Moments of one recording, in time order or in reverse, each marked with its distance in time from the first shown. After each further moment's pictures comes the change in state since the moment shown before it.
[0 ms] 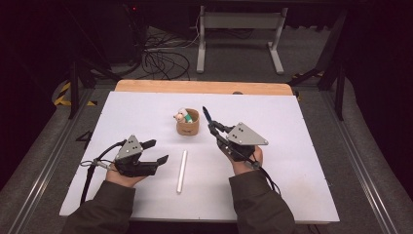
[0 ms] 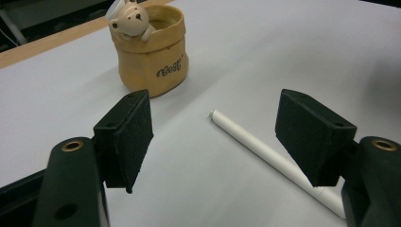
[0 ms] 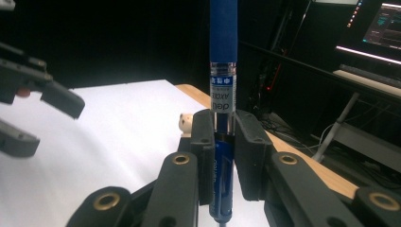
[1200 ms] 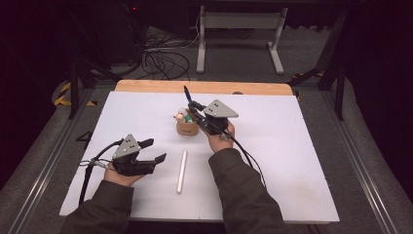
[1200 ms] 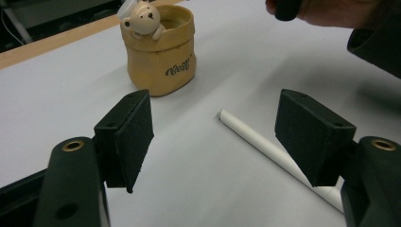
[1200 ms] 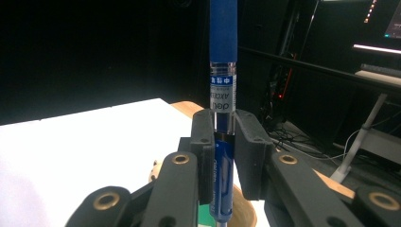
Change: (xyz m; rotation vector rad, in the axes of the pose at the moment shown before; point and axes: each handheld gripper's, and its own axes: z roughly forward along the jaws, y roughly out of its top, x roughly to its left) left arm 0.006 -0.001 -0.003 -0.011 0.013 -0.012; right arm -0.019 -0.015 0.111 -0.053 0.032 0.085
